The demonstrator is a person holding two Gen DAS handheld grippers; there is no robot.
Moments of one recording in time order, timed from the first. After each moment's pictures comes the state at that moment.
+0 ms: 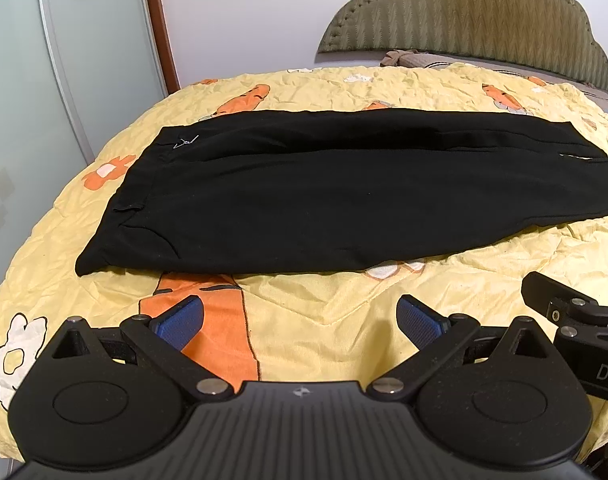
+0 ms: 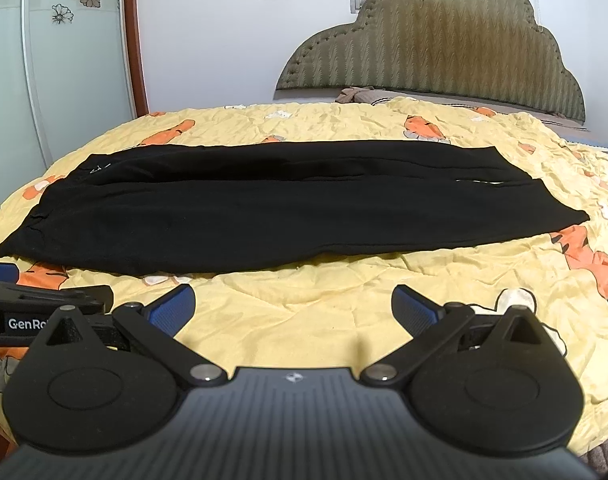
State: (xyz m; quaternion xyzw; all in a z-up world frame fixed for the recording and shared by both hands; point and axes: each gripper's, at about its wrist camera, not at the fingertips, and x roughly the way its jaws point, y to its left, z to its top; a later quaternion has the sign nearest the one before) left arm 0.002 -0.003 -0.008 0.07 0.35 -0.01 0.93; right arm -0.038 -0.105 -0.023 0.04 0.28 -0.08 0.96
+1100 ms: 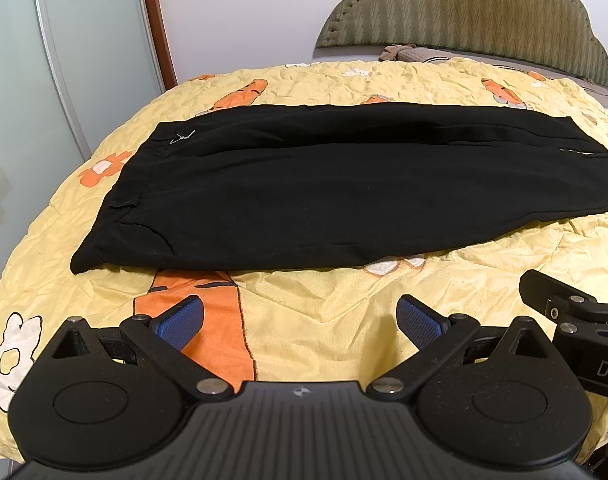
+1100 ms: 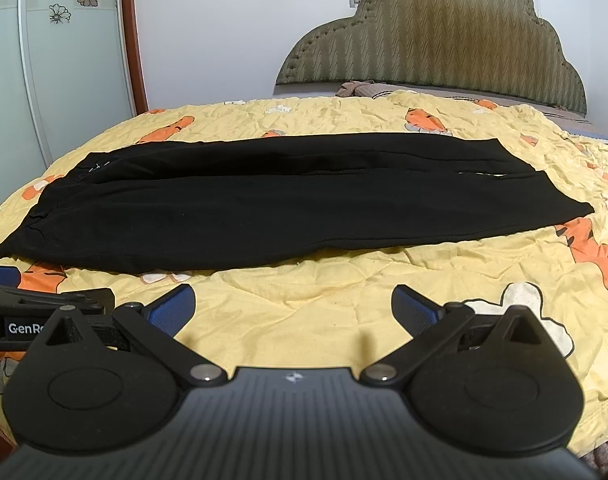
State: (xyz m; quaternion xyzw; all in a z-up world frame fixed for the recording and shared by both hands) left arm 0.005 -0.003 -0.012 0.07 0.36 -0.01 0.93; right arm -0.034 -0.107 -0.029 0.05 0.28 -0.07 0.96
